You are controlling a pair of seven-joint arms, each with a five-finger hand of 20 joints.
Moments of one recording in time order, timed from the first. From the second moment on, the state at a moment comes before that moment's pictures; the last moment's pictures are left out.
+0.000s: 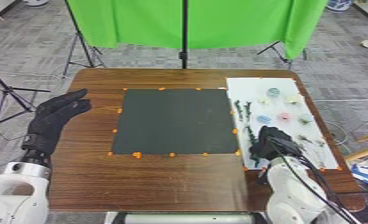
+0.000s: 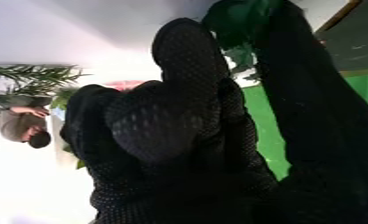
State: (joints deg) left arm 118.3 -70.3 -107.2 -120.7 70.3 -5.4 4.3; right arm -101.6 -51.9 65.6 -120.2 -136.7 -8.6 49.8
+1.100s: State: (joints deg) left arm 118.7 -70.5 -107.4 -120.9 70.3 -5.7 4.1; right arm -109.7 -51.0 79.2 -125.4 -125.0 3.4 46.0
